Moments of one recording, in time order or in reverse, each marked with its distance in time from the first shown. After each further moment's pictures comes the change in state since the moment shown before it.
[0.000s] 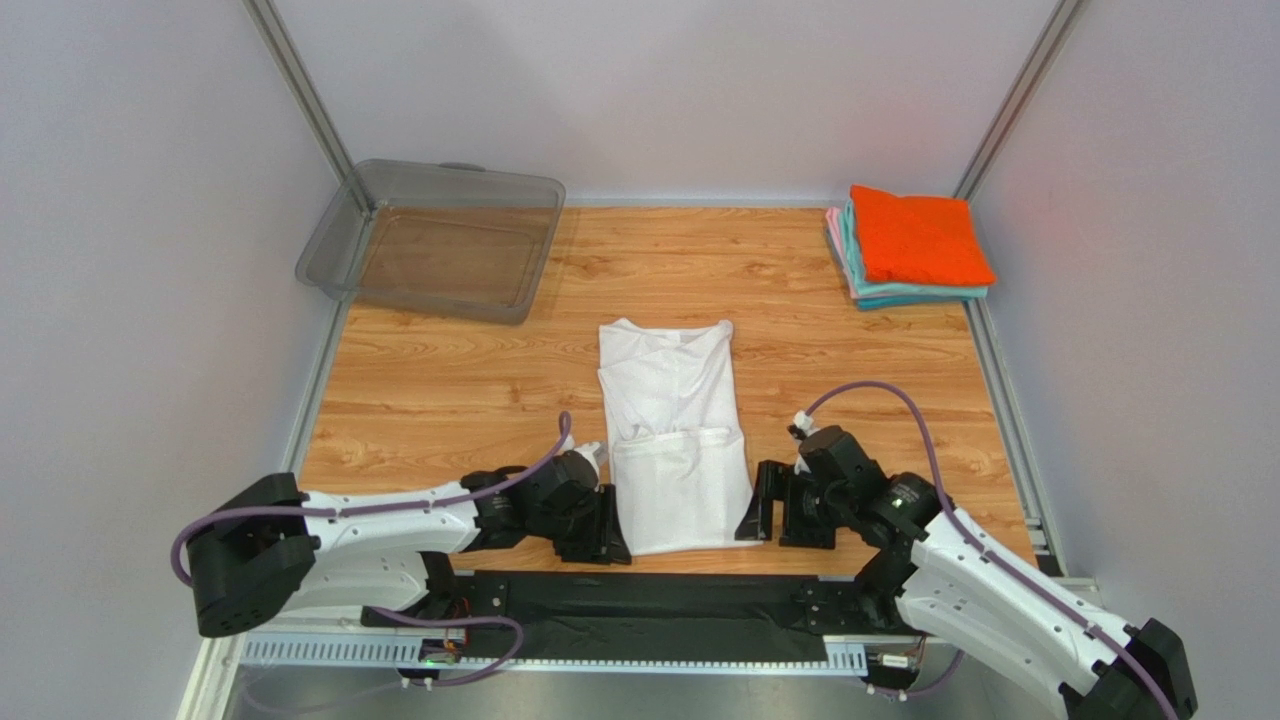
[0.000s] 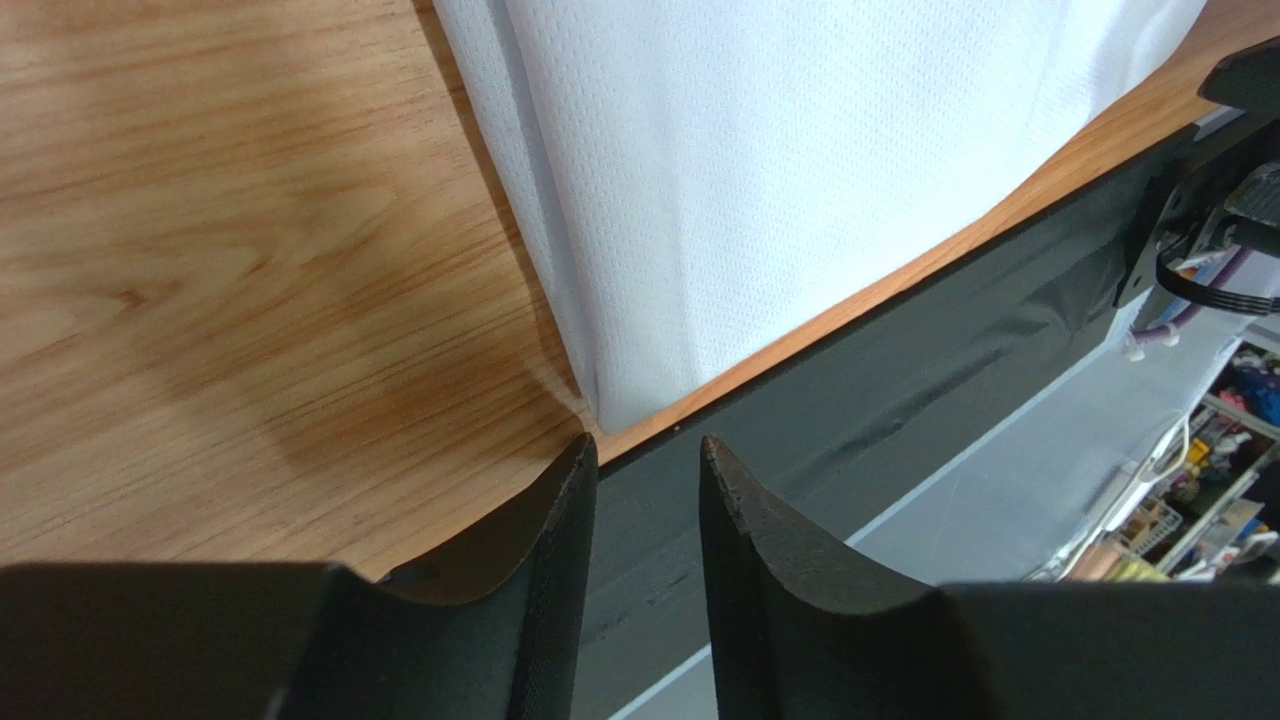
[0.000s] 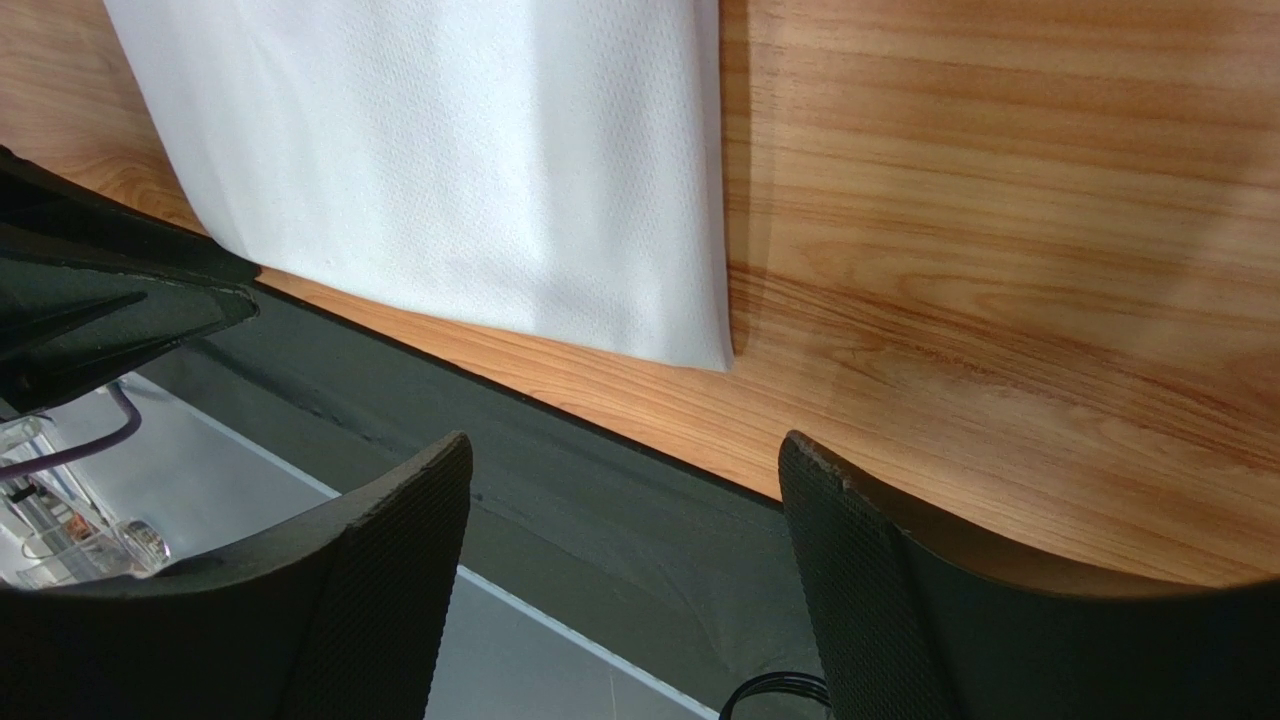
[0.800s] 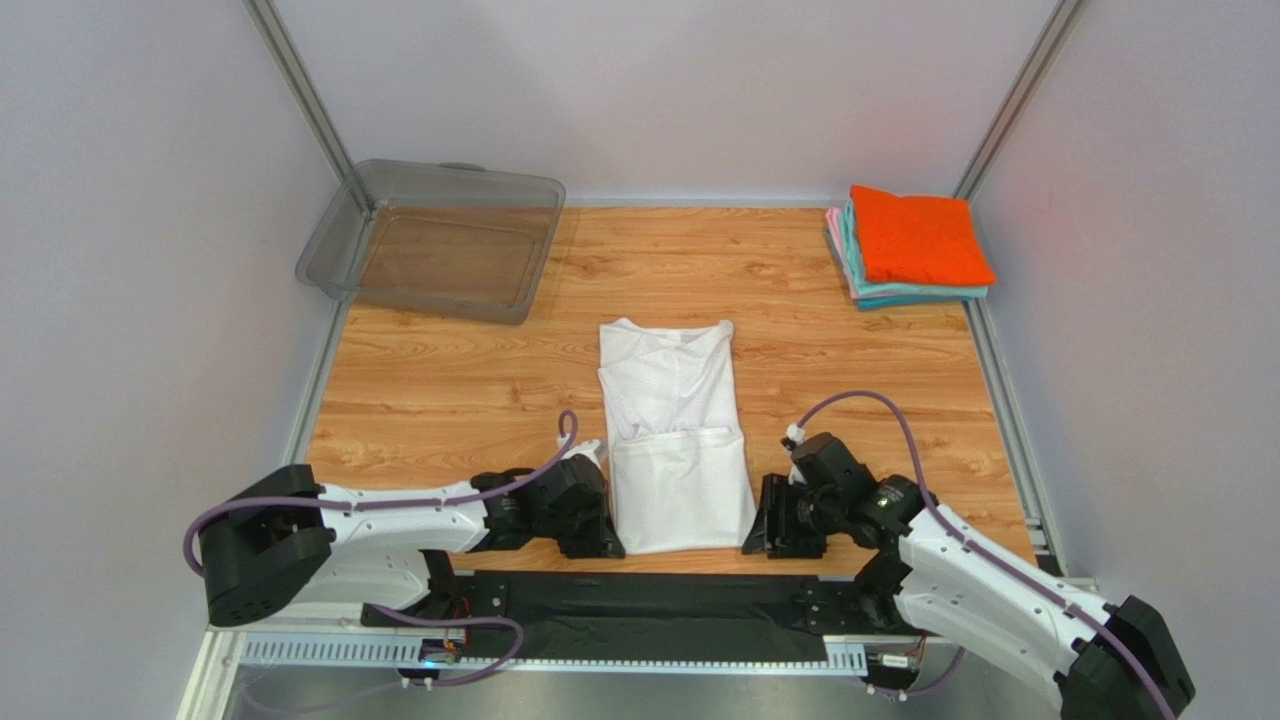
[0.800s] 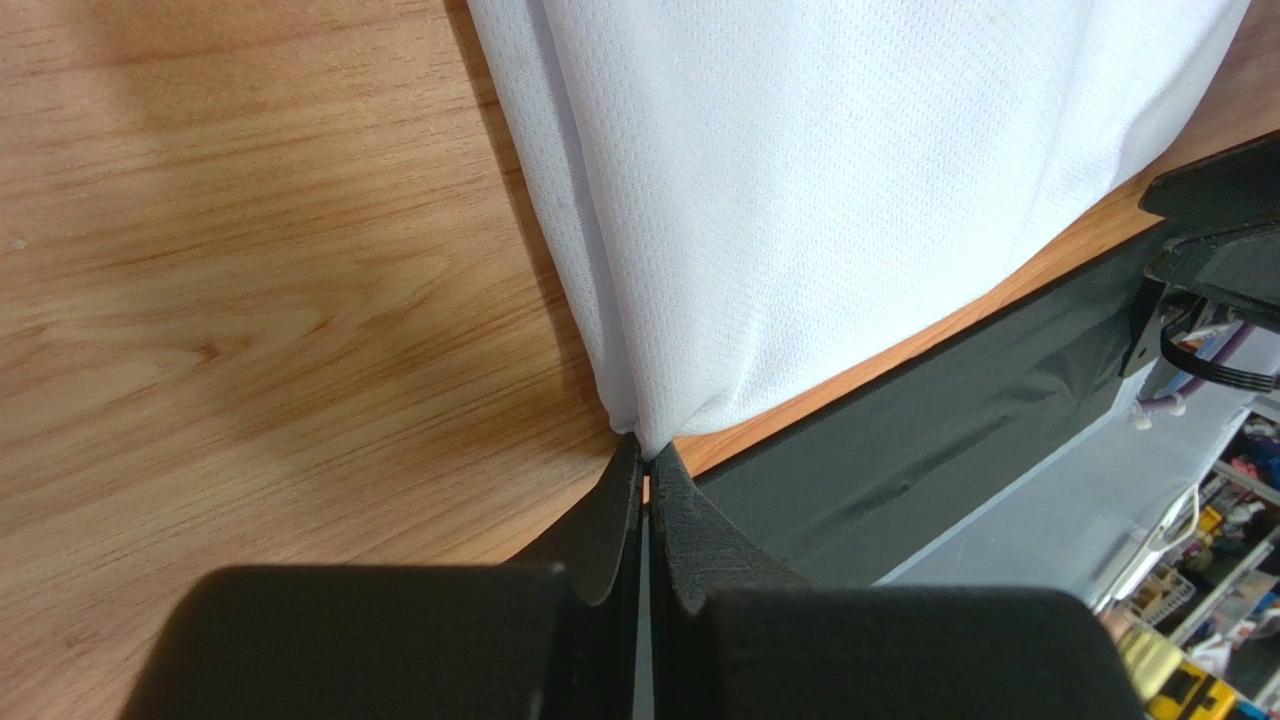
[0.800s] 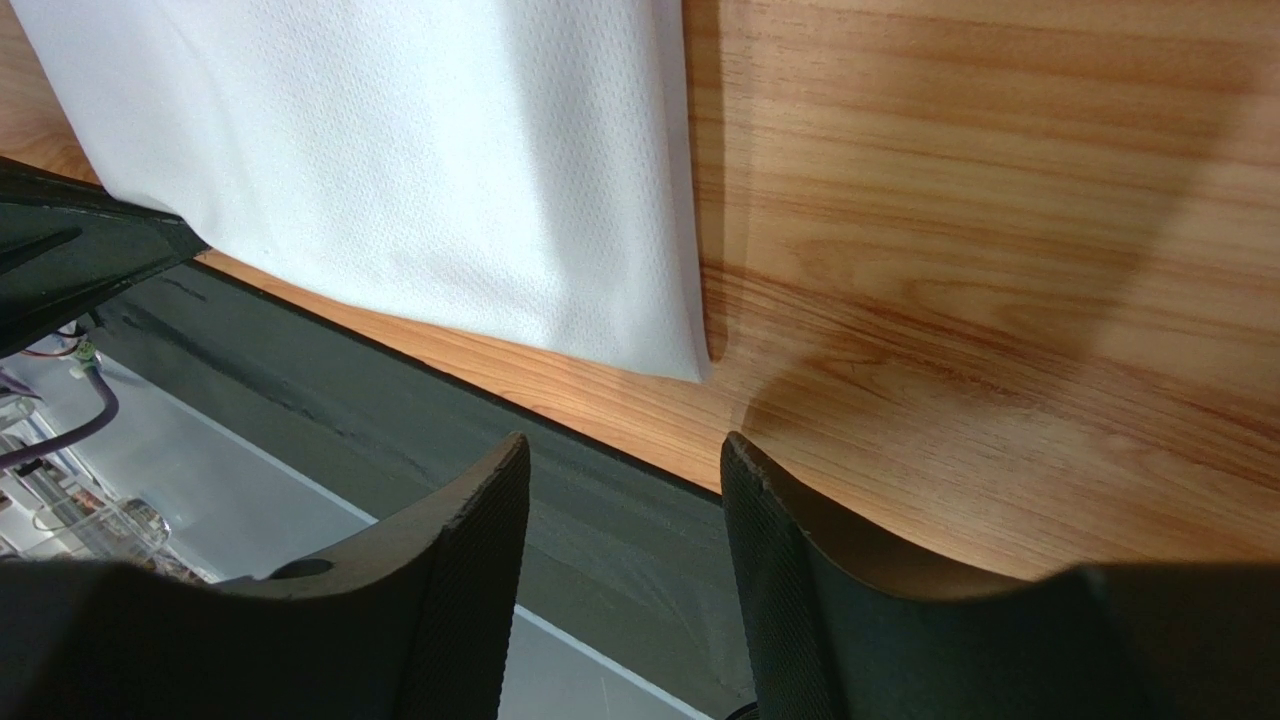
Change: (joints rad) left arm -0.009 0.034 0.005 0.031 -0.083 -0.027; right arm 0.000 0.068 -0.055 0.069 -0.050 0.007
